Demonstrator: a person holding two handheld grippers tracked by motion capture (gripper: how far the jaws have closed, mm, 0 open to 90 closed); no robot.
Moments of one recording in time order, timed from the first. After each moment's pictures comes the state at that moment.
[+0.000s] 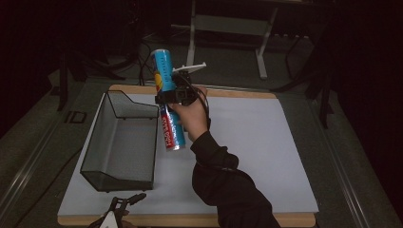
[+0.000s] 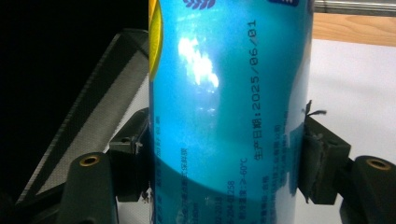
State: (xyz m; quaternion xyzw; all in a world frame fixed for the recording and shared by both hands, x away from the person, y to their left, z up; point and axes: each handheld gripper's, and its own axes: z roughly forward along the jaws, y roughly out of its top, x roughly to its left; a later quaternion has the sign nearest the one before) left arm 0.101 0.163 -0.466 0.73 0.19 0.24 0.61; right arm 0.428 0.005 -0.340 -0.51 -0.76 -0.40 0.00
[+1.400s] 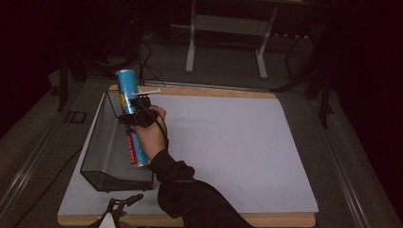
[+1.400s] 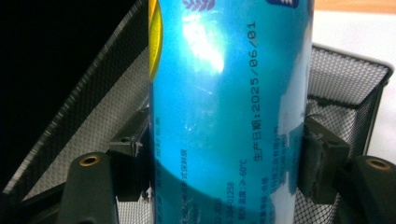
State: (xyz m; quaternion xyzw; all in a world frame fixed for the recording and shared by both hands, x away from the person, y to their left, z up) left arm 0.098 0.166 -0.467 0.73 0.20 0.25 0.60; right arm 0.400 0.111 -0.418 -0.49 -0.77 -0.40 -0.03
